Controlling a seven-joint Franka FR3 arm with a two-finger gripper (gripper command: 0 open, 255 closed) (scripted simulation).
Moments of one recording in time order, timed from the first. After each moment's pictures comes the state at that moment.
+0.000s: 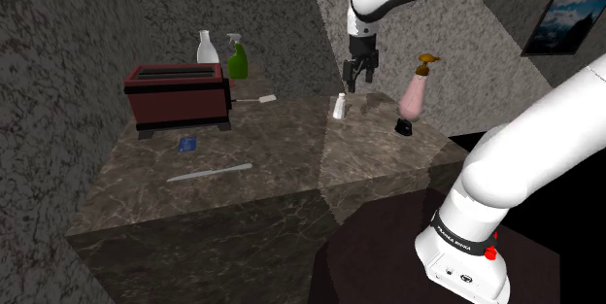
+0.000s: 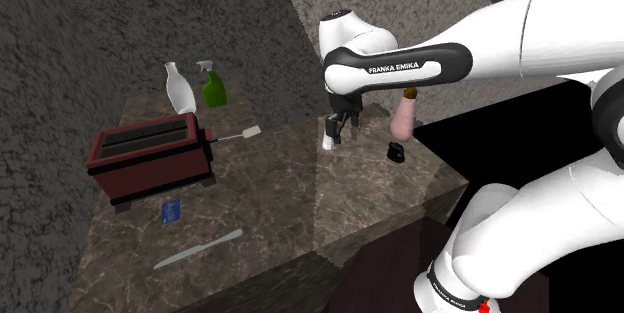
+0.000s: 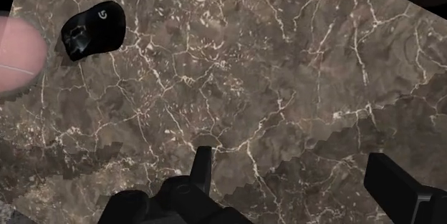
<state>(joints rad) -0.05 -0.38 -0.11 -2.29 -0.19 1.83 -0.03</state>
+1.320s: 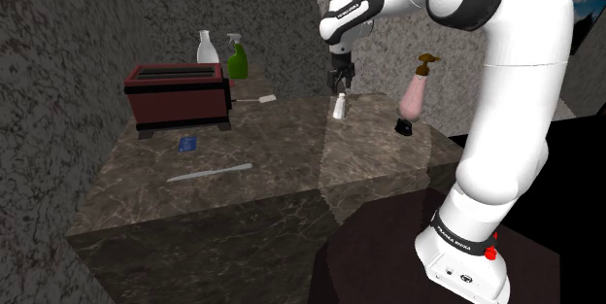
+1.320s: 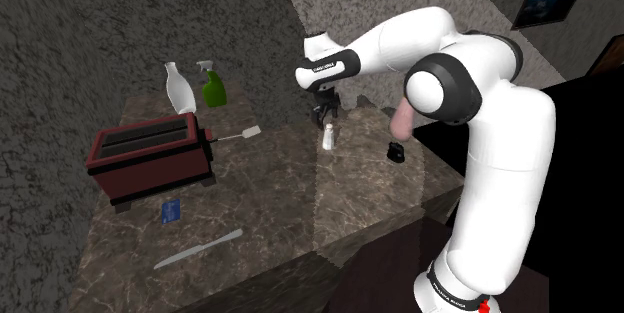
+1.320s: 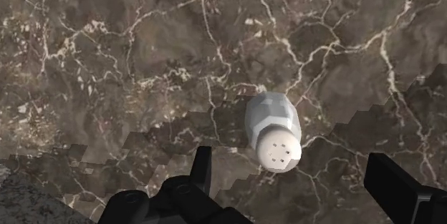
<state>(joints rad) -0.15 0.28 -0.23 -1.79 -0.08 1.98 -0.31</state>
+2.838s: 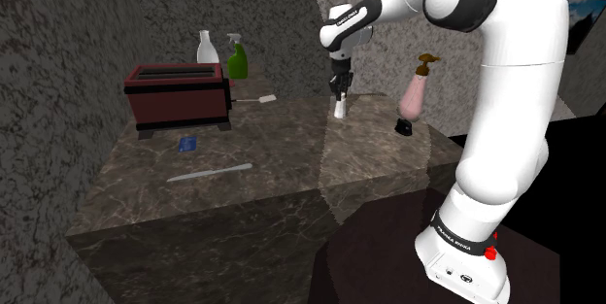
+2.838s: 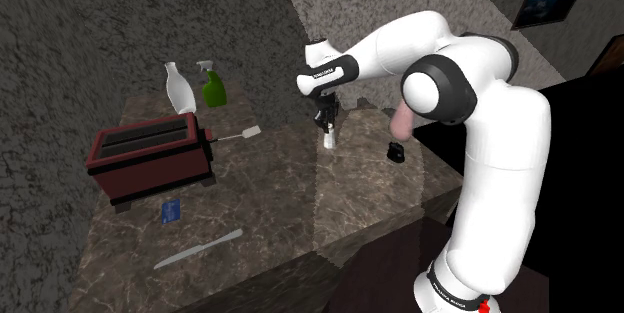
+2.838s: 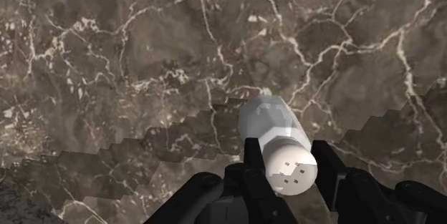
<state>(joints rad) -0.16 0.30 -0.23 -1.82 -0.07 2.03 -0.32</state>
